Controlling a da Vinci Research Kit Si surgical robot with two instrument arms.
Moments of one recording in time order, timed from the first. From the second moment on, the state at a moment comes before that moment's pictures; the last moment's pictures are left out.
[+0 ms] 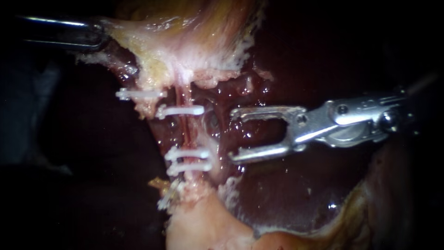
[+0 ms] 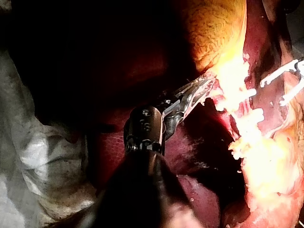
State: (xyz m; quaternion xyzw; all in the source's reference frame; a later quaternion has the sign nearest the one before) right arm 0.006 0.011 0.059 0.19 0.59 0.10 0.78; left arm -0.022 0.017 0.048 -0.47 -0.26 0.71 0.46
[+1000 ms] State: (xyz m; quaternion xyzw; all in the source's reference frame) right arm 0.003 0.011 0.059 0.19 0.59 0.08 0.78; left arm -0.027 0.015 0.053 -0.48 -0.25 0.71 0.45
